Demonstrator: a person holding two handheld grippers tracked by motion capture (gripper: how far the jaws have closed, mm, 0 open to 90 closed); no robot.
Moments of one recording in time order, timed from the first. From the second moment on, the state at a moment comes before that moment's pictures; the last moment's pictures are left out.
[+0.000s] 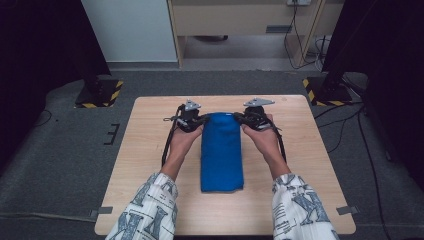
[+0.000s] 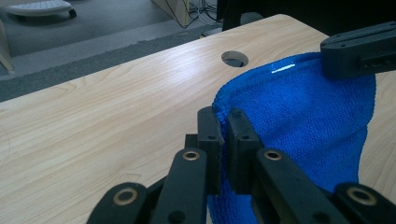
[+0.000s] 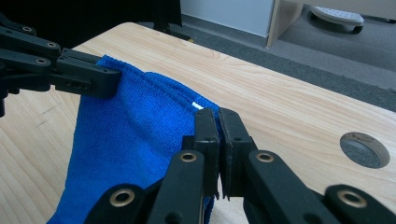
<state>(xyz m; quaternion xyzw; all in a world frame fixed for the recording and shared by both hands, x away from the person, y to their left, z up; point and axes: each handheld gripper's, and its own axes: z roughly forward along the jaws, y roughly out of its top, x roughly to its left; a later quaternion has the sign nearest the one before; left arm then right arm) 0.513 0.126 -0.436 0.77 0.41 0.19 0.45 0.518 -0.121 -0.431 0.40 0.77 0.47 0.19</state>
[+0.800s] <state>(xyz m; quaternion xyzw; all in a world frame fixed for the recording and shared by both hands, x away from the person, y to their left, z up) 0.469 0.129 -0.432 0.78 0.38 0.19 0.45 0.471 -0.129 -0.434 0.38 0.77 0.48 0.18</state>
